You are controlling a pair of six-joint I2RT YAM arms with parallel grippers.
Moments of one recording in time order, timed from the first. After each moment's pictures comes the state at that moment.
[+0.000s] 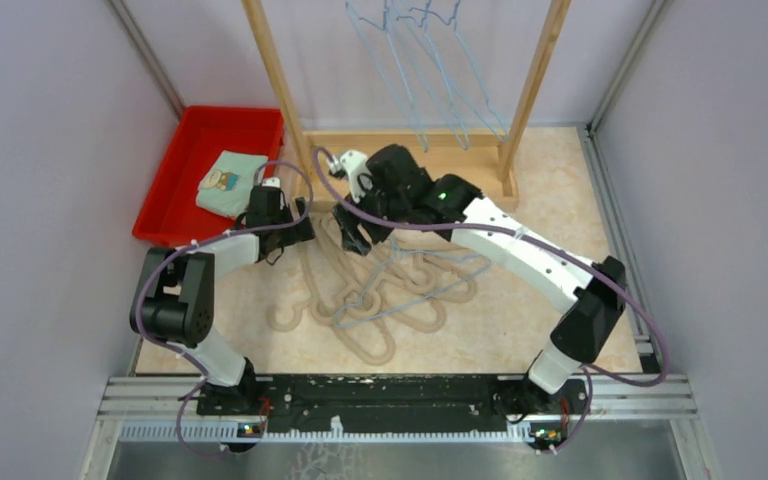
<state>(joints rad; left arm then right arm) -0.18 1.65 0.82 0.07 -0.09 -0.35 0.88 1.61 1.73 -0.73 -0.23 0.04</state>
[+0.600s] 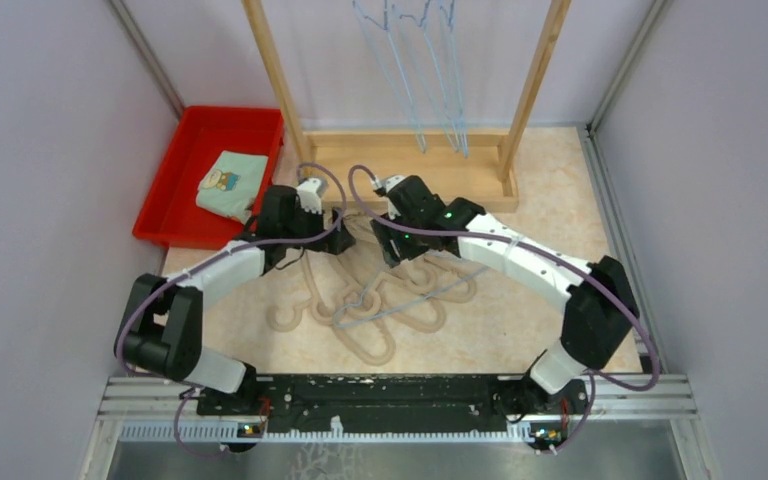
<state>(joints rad) -0.30 1.50 0.78 0.07 0.30 -0.20 0.82 1.59 1.33 -0.67 0.02 0.22</state>
